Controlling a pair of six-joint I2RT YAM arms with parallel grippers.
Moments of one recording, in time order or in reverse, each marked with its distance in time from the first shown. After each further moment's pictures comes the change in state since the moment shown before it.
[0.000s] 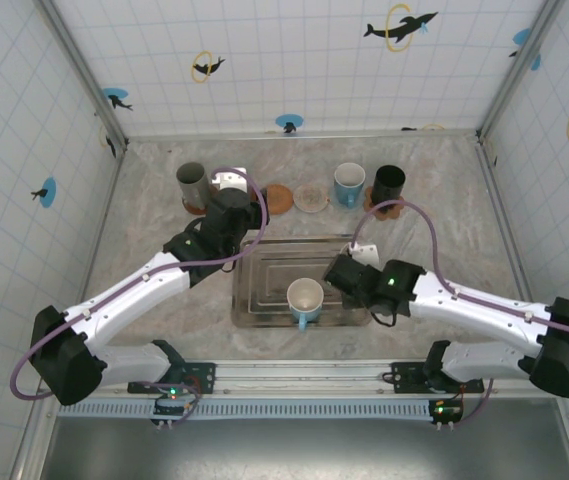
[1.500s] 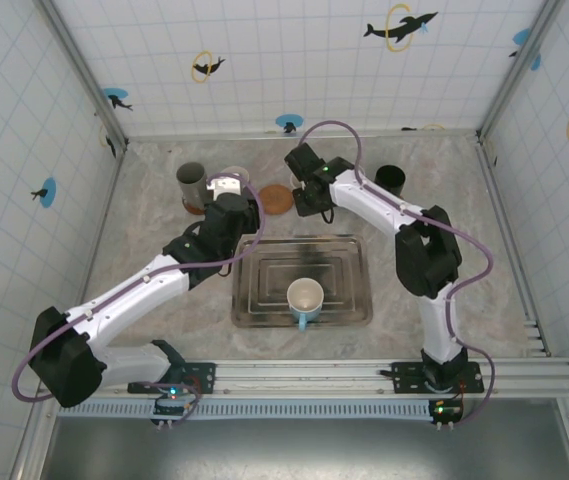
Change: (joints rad) left arm 0.030 -0.010 -0.056 -0.019 -0.064 -0.001; right arm -0.407 0.887 0.885 0.097 -0.225 -0.533
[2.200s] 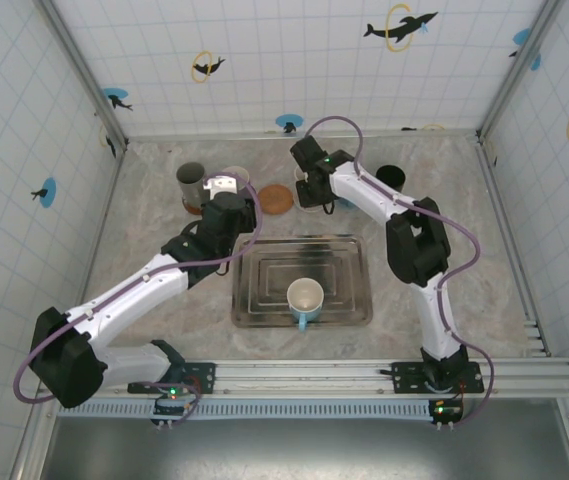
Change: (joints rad) left arm 0.027 0.002 -0.009 0.001 0.003 -0.002; right arm -0.064 0.124 0.113 0.009 -0.042 -0.004
